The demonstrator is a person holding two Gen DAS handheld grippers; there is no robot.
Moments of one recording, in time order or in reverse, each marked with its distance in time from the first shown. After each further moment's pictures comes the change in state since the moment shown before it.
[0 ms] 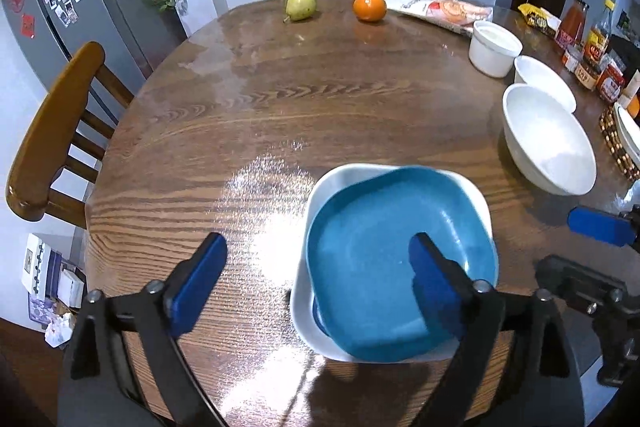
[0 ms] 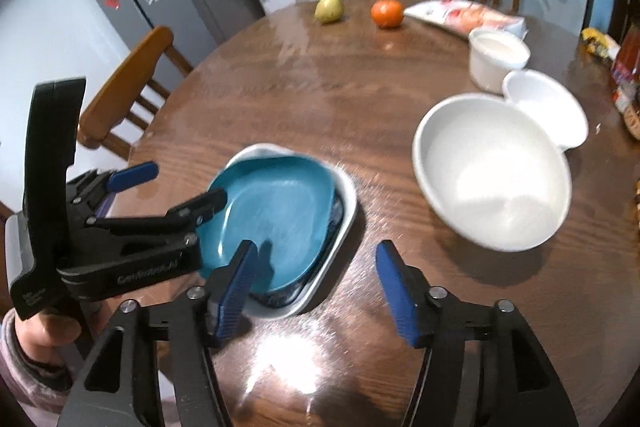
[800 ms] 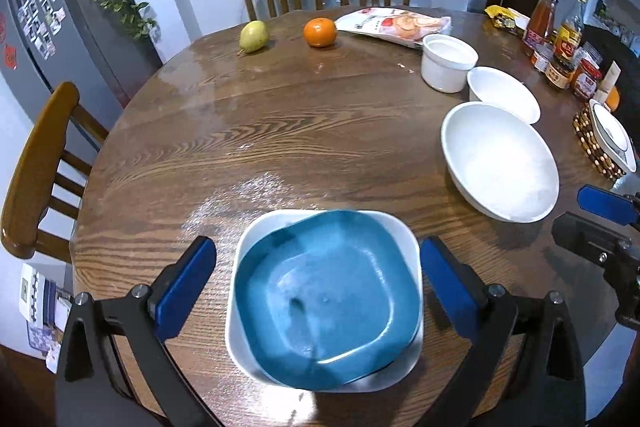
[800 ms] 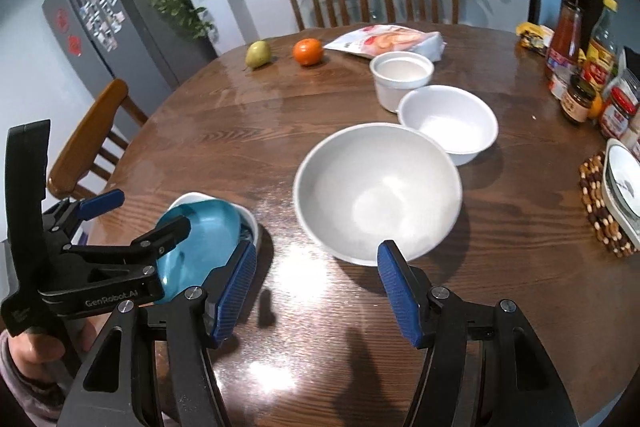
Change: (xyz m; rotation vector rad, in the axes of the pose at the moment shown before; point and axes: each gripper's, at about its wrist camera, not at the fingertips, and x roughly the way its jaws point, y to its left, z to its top) left arm -0.011 -0.047 0.021 0.084 -0.049 -0.056; right arm -0.037 -0.061 -0.004 0.126 -0.105 -0.114
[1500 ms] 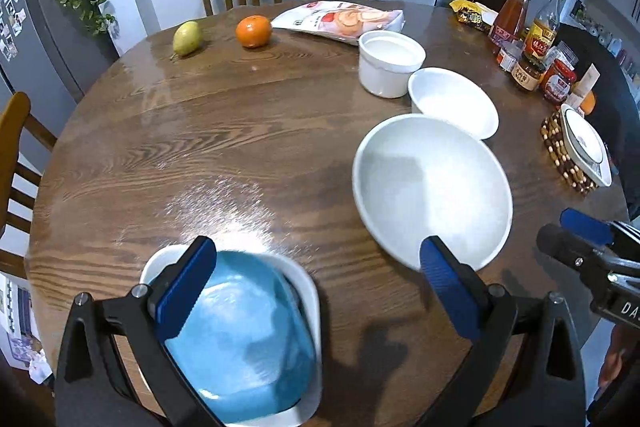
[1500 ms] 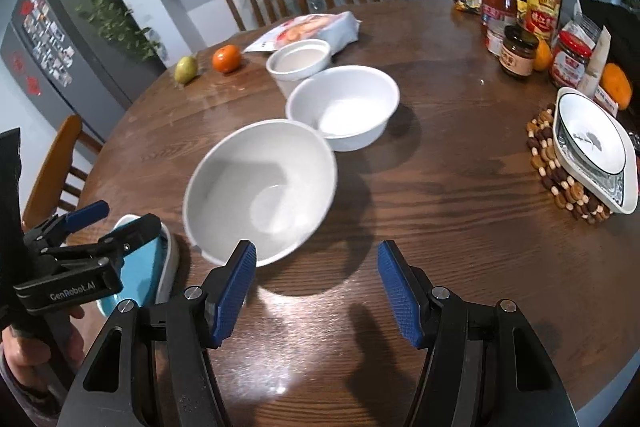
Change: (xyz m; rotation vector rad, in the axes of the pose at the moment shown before) left arm 0.026 -0.060 0.033 -0.001 0.036 -0.130; right arm 0.001 -0.086 0.002 0.149 0.024 -0.075
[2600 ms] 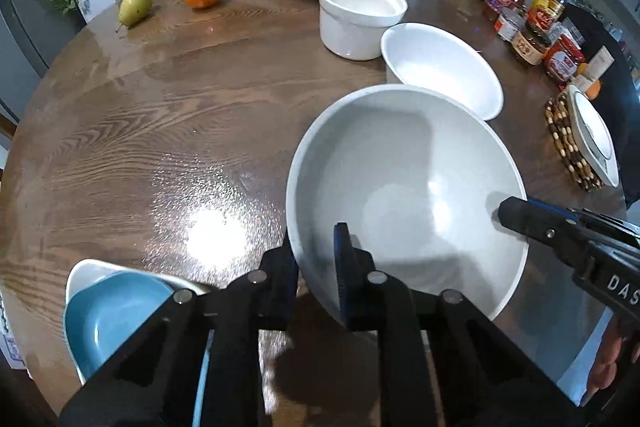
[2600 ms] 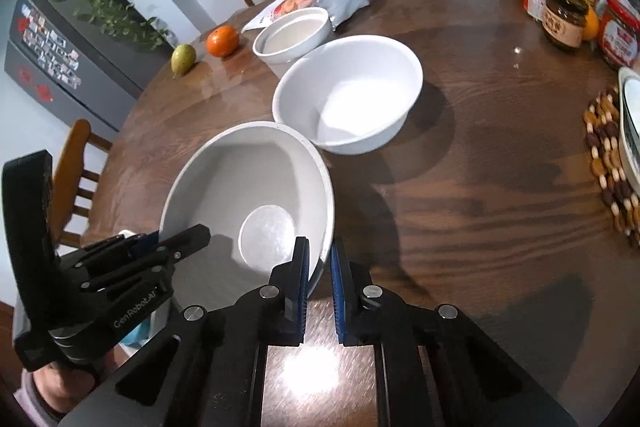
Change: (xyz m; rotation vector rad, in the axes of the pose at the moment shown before) left arm 0.052 -0.034 0.010 0.007 0.130 -0.061; right arm 0.052 -0.025 0.029 0.042 0.124 0.153
